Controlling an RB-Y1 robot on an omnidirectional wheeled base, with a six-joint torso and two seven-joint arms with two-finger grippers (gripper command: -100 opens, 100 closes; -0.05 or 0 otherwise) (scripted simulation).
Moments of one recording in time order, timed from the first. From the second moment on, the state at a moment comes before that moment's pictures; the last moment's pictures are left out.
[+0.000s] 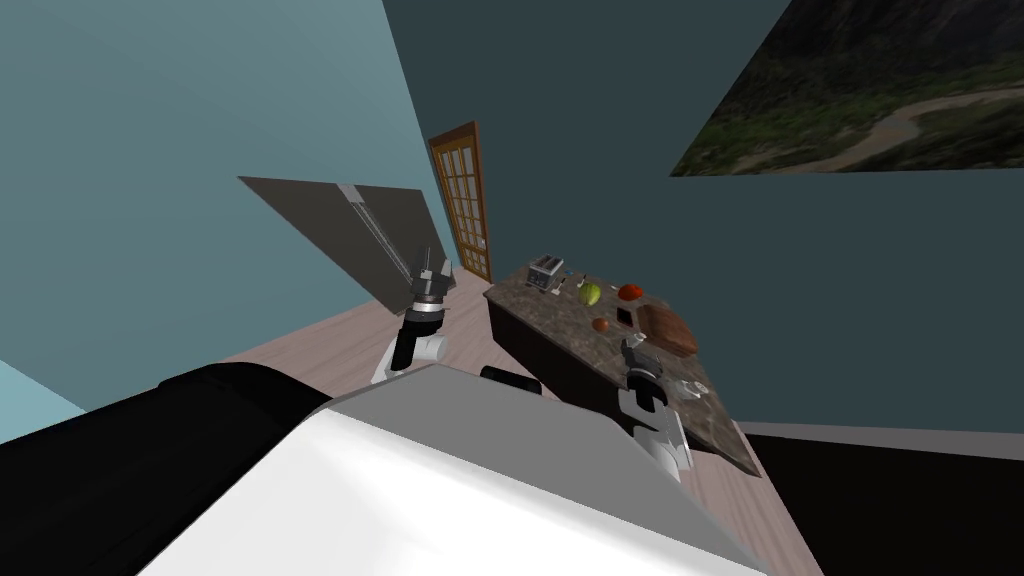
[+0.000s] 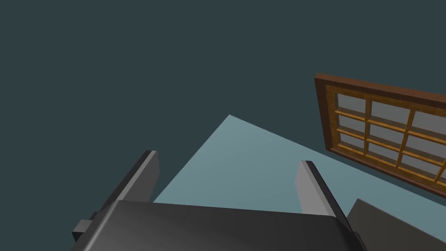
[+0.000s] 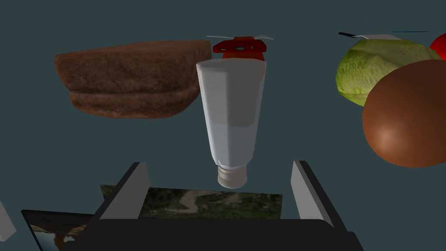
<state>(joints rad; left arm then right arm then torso) 0.46 0.05 0.06 -2.38 -0.05 -0.41 0.11 0.11 -0.20 -0.56 -1.31 0.51 -0.19 0.87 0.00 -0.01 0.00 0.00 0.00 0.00</state>
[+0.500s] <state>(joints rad) 0.46 0.05 0.06 -2.38 -0.05 -0.41 0.11 0.04 -0.21 -0.57 -1.24 0.54 -0.20 0.91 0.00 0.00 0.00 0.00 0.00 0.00</state>
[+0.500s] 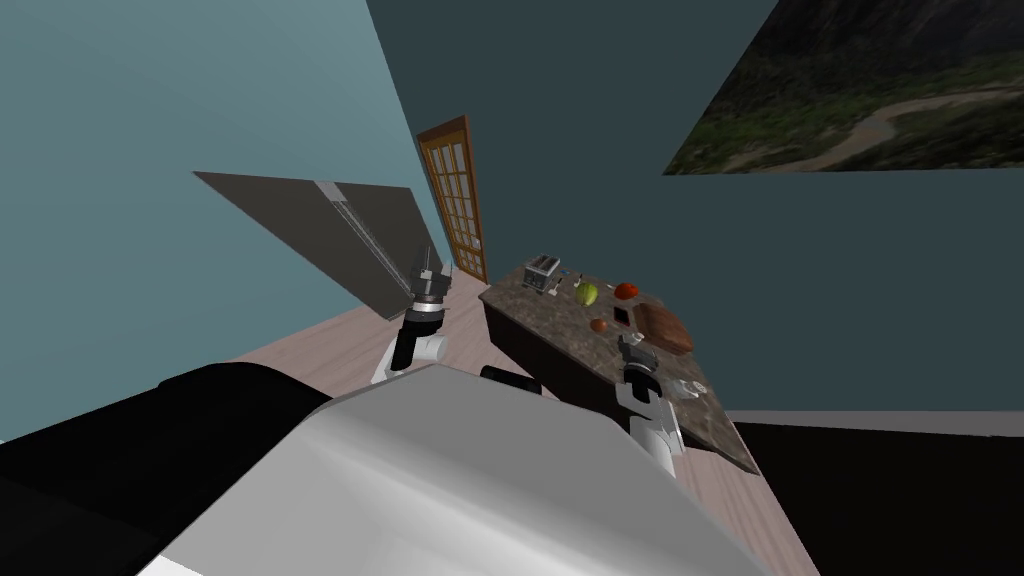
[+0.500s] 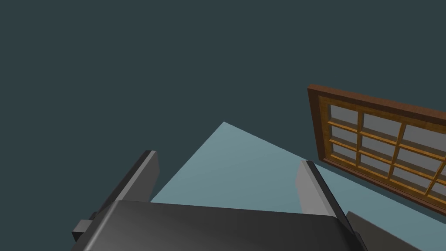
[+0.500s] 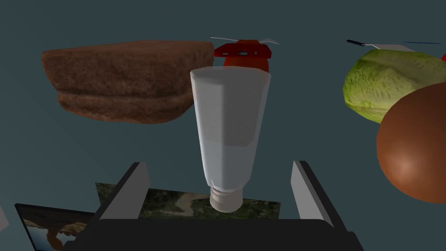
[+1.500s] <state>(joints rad) 0.46 0.05 0.06 -2.38 -0.05 -0.41 0.11 -0.23 -0.20 -0.33 -0.99 0.65 -0.28 0.86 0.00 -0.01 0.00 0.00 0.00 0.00</state>
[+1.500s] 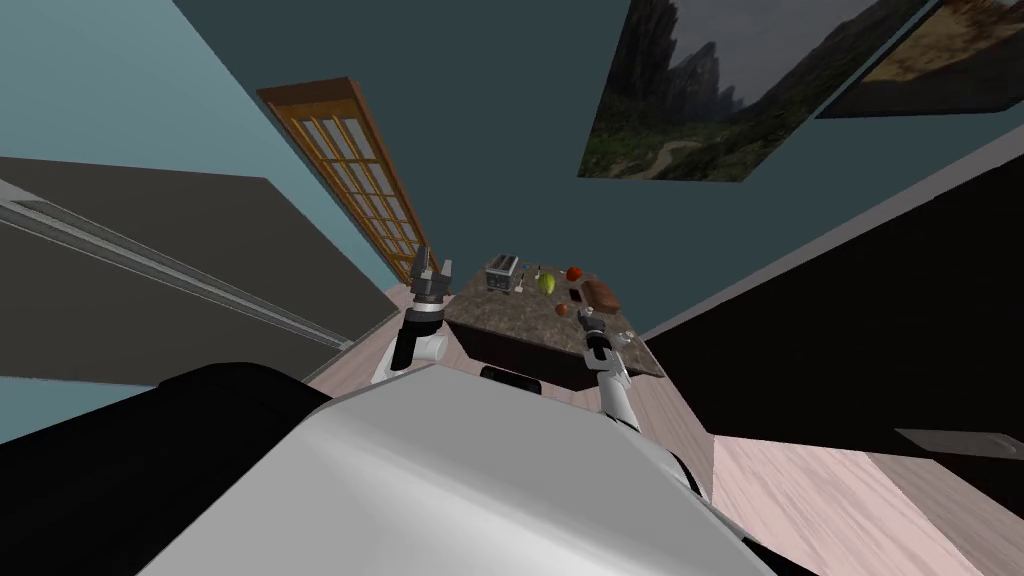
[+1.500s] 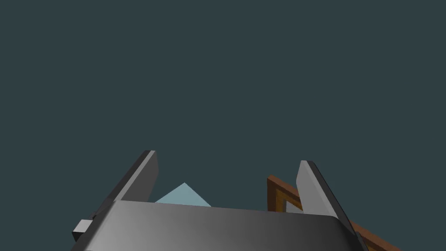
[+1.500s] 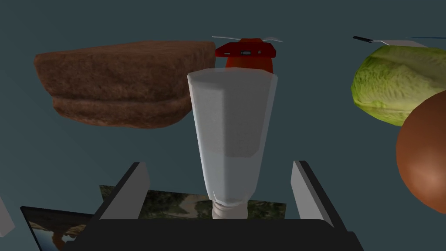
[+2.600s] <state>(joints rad) 0.46 0.05 0.06 -2.38 -0.05 -0.41 0.11 -0.32 -0.19 -0.24 -0.92 0.69 -0.31 0.85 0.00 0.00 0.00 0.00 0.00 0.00</state>
